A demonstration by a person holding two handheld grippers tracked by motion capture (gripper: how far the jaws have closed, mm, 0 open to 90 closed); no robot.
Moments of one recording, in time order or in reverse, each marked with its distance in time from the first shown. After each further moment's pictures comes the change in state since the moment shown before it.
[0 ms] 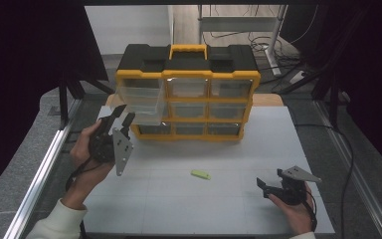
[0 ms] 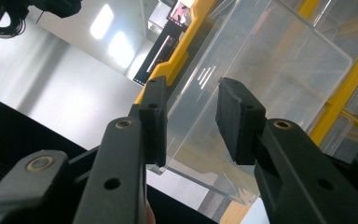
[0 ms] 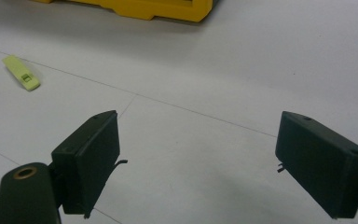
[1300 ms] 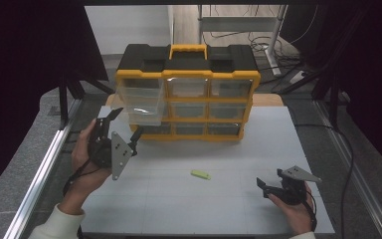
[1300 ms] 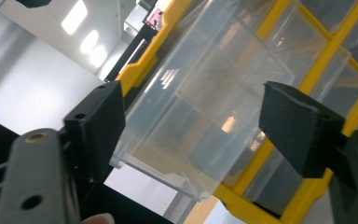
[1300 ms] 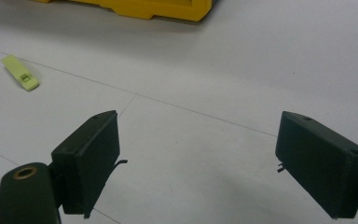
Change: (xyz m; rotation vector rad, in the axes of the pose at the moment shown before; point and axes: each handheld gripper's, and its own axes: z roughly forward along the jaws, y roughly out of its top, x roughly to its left) left arm -0.006 -0.001 -0.008 -0.032 -0.116 -0.099; right arm 0.000 0.000 0.001 0.001 -0.001 0.003
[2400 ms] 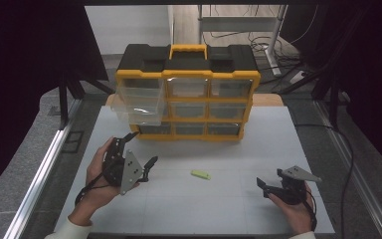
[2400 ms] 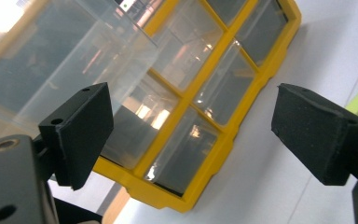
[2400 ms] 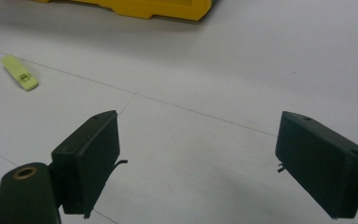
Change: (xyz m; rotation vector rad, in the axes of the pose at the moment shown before) left arm -0.046 -0.011 -0.006 0.026 -0.267 -0.089; right arm -0.001 0.000 0.001 0.000 0.002 0.003
